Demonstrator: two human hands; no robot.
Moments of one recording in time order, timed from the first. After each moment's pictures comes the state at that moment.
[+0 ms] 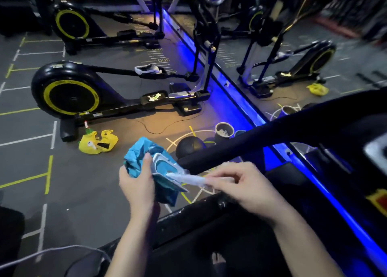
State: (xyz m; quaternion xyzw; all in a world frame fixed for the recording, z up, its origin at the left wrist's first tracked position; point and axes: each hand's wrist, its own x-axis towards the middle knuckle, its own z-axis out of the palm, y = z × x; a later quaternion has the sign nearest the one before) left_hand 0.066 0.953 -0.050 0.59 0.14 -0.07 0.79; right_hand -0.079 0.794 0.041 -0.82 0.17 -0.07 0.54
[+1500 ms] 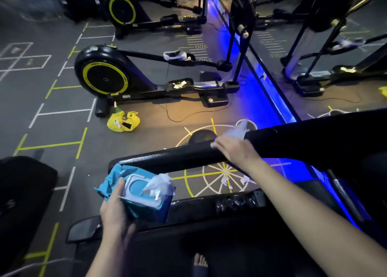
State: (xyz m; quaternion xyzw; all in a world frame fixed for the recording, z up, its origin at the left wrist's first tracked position) left_hand -0.029 0.818 -0.126 0.45 0.36 -0.03 0.82; right_hand -0.009 0.470 -0.140 -0.97 -0.07 -0.23 0.04
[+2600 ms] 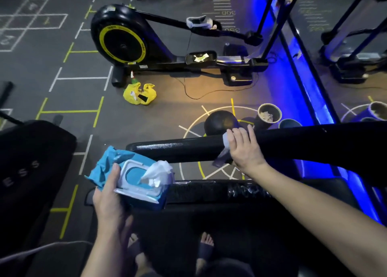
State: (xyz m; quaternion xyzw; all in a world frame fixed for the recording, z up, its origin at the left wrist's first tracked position) left_hand 0.000 0.865 -0.139 0.46 0.36 0.04 0.81; right_hand 0.034 0.513 -0.230 -0.98 -0.09 -0.08 -0.16
